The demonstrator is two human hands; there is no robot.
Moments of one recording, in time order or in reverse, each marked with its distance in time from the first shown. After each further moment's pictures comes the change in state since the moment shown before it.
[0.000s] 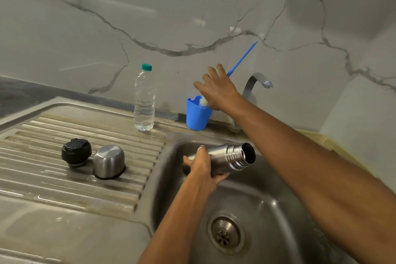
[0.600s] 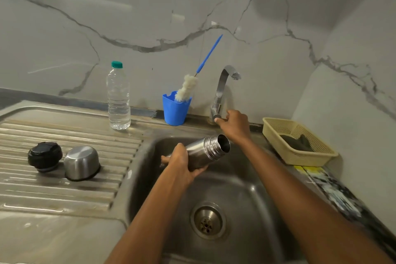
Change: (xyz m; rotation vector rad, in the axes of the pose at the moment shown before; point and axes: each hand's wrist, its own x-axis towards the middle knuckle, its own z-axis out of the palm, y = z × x) left_hand -0.013 -0.002 0.003 -0.050 0.065 -0.011; right_hand -0.131 -0.003 0.100 1.147 0.067 0.820
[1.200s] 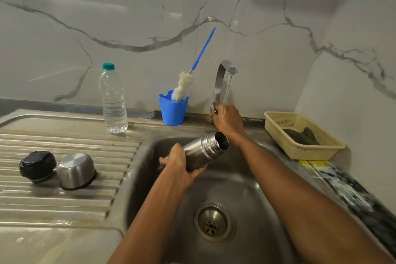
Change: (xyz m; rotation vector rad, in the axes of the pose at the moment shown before) left_hand 0.002 0.000 0.002 0.107 -0.013 -0.009; right_hand 0.026 0.000 0.030 -0.185 0.022 -0.193
